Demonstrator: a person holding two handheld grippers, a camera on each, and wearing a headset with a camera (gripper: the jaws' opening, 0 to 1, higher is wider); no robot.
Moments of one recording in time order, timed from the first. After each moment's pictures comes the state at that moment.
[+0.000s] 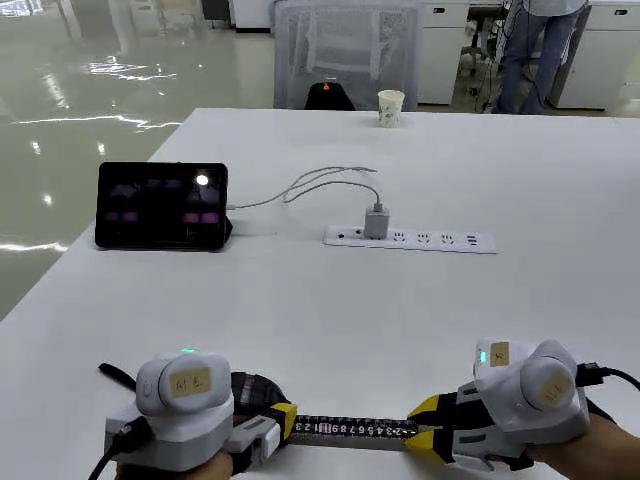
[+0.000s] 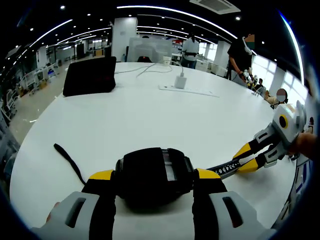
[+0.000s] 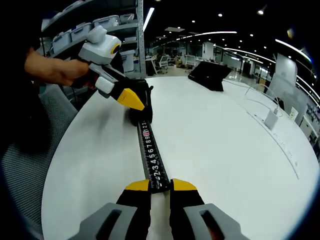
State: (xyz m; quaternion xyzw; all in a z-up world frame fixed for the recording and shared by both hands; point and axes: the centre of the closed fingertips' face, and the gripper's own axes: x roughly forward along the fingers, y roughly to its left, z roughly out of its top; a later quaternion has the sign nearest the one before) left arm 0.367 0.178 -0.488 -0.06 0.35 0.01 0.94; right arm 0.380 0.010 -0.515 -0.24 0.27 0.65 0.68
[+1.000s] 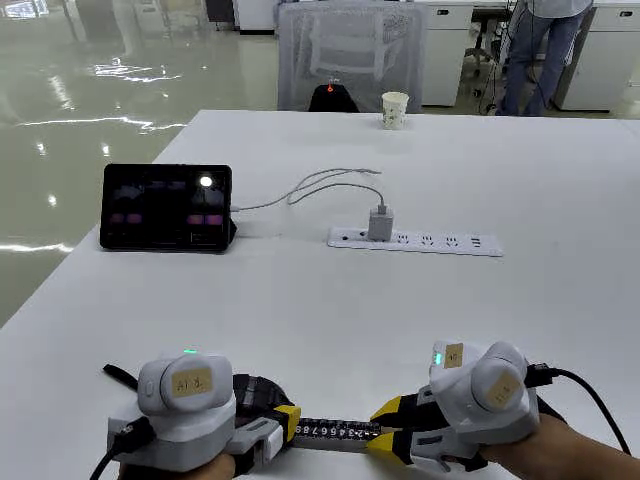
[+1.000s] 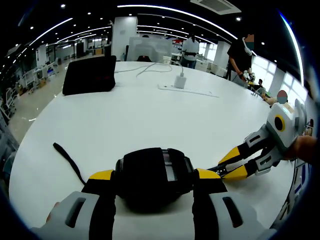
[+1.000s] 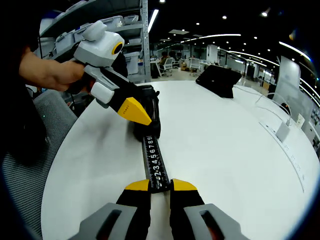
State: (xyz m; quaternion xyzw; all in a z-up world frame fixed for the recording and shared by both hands) left arm 0.367 0.179 -0.488 -0.07 0.35 0.01 0.93; right arm 0.371 0.055 -0.516 -0.23 0.26 0.66 0.67
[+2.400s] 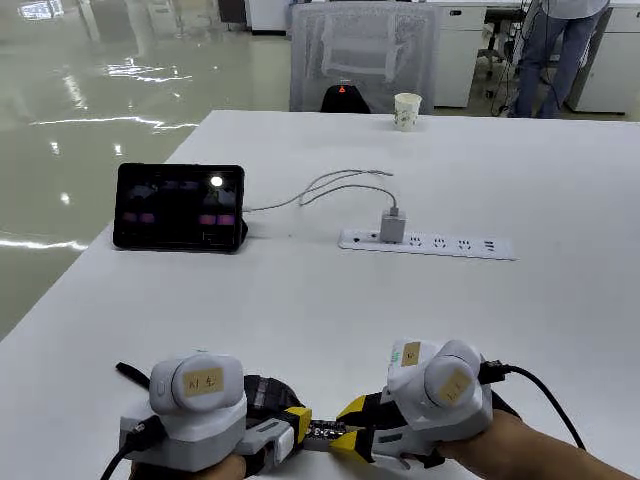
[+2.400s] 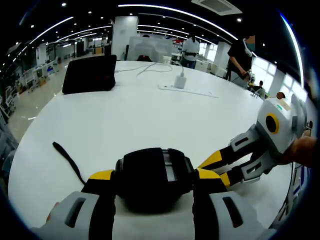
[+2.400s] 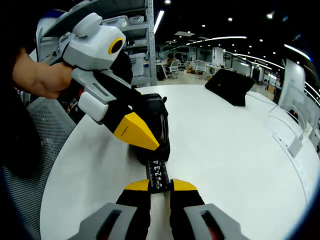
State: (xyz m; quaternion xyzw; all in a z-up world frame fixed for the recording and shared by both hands) left arm 0.367 0.179 -0.488 -0.07 0.35 0.01 0.93; right arm 0.364 0.104 -0.517 -0.23 0.25 0.68 0.65
